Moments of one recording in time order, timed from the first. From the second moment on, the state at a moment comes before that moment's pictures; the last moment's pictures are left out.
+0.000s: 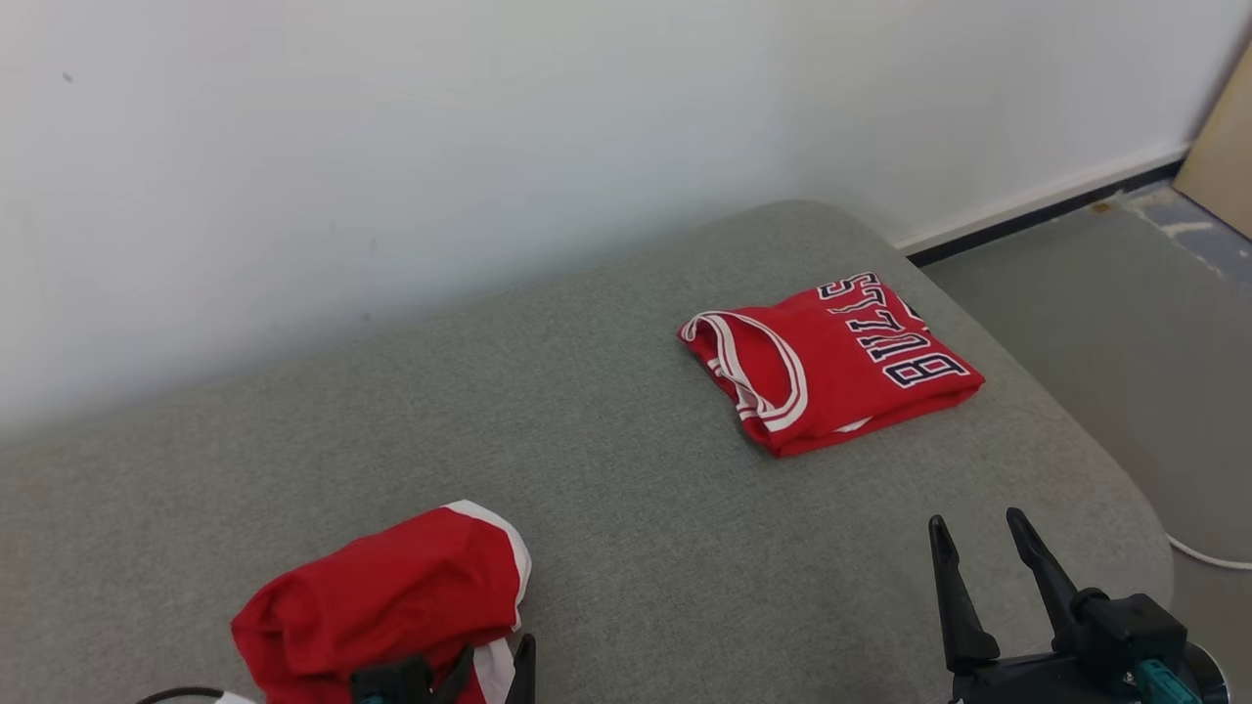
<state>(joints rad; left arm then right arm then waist) -0.19 0.05 -0.40 0.66 -0.62 -0.04 -0.20 0.06 -0.06 0.00 0.02 0.10 0.13 -0.07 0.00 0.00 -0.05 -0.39</state>
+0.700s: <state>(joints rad) -0.42 0.05 -0.54 0.73 -0.76 0.02 -0.24 0.05 -0.06 0.01 0.02 0.10 0.13 -0.08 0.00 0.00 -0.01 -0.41</state>
